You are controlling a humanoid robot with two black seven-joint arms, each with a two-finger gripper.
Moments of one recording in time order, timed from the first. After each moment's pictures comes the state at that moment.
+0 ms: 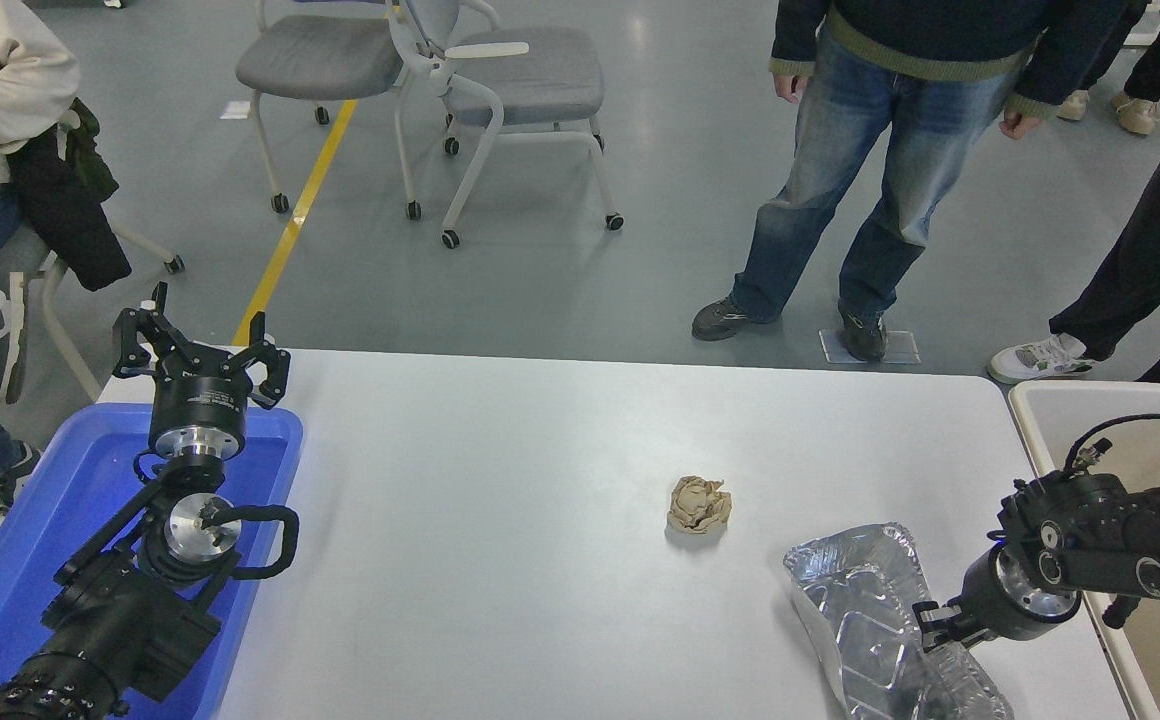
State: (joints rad) left arm -0.52 0.15 -1.18 -0.60 0.09 -0.33 -0.53; right arm 1.14 -0.50 -0.83 1.01 -0.84 0.40 0.03
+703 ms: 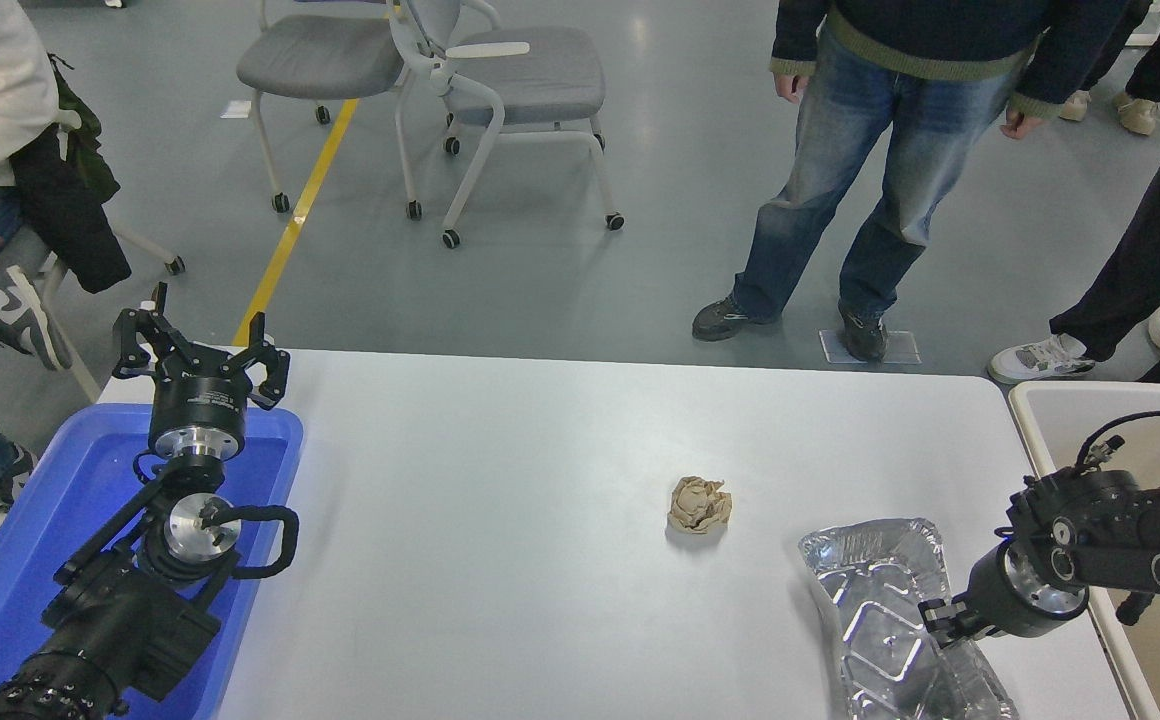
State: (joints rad) left arm -0.52 0.15 -1.18 -0.60 0.09 -0.33 -0.53; right arm 1.23 -0.59 -0.84 1.10 -0.83 0.43 0.05
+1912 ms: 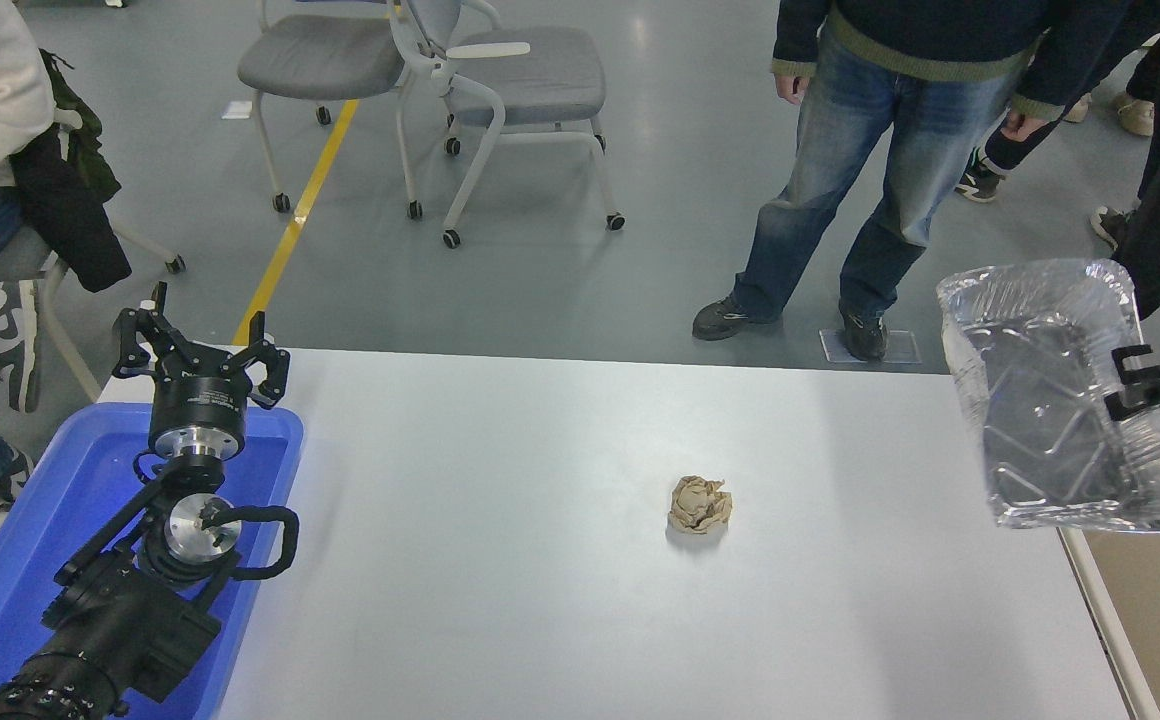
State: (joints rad) left arm -0.52 0.15 -1.18 -0.60 0.09 -0.33 -0.53; right arm 2.04 -1.02 -1.00 1.20 -0.89 0.78 0.04
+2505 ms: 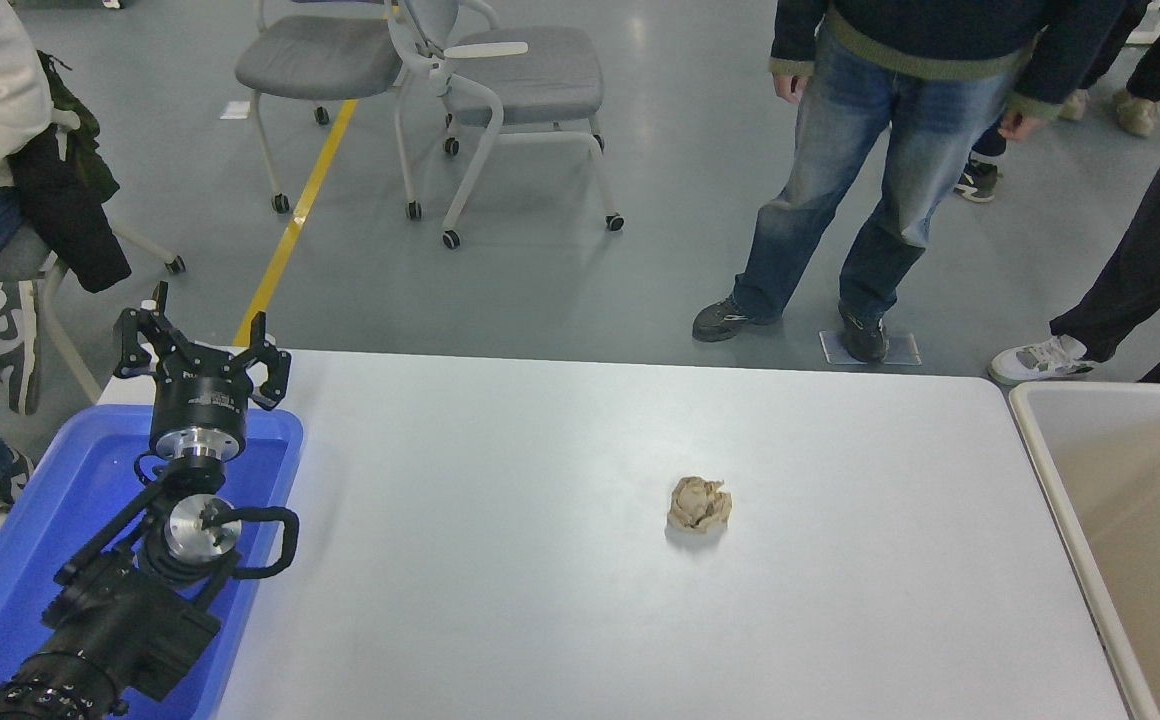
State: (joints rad) left arm -0.52 0.15 -1.18 -0.60 0.09 -0.33 -0.53; right arm 1.65 -1.11 -0.93 0.79 -0.49 0.19 0.04
